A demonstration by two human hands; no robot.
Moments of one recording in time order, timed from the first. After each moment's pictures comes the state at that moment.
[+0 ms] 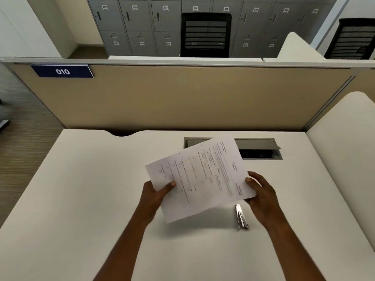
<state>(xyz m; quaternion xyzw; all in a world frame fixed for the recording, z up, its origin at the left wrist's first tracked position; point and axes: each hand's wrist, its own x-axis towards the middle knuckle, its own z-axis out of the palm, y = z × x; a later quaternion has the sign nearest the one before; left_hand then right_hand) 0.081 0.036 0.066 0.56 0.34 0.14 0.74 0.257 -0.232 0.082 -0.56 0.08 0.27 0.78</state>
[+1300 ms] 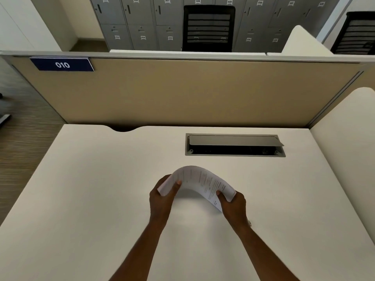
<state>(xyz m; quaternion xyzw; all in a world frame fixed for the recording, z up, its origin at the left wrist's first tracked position) 0.081 0.000 0.035 0.58 0.38 0.24 0.68 0.203 -0.184 0.010 -0.81 -0.05 0.15 0.56</state>
